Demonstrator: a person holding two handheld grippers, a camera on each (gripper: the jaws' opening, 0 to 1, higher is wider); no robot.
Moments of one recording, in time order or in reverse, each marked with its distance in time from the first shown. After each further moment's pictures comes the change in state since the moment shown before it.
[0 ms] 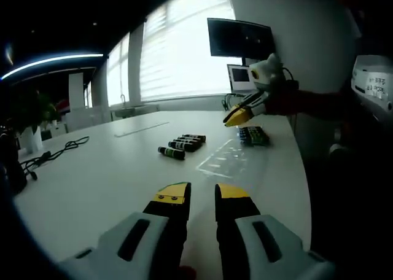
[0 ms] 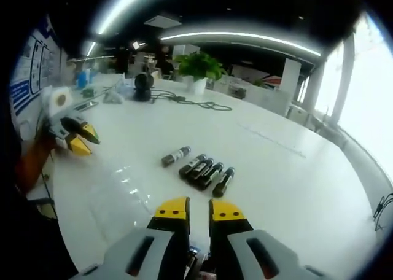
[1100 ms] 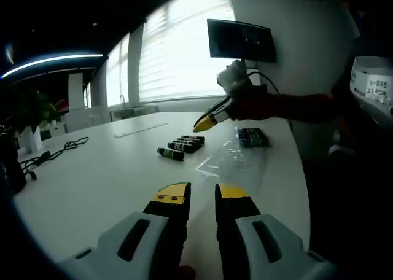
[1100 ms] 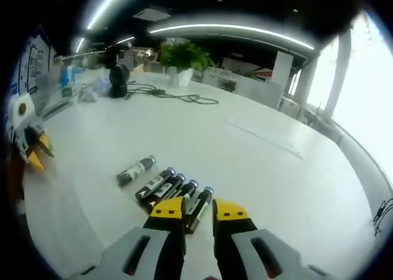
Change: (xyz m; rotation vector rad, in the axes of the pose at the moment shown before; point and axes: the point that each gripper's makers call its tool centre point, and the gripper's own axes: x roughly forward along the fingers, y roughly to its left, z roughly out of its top) left arm -0.001 -0.001 0.001 -0.004 -0.008 -0.005; right arm 0.072 -0.043 0.010 0.032 0.065 -0.066
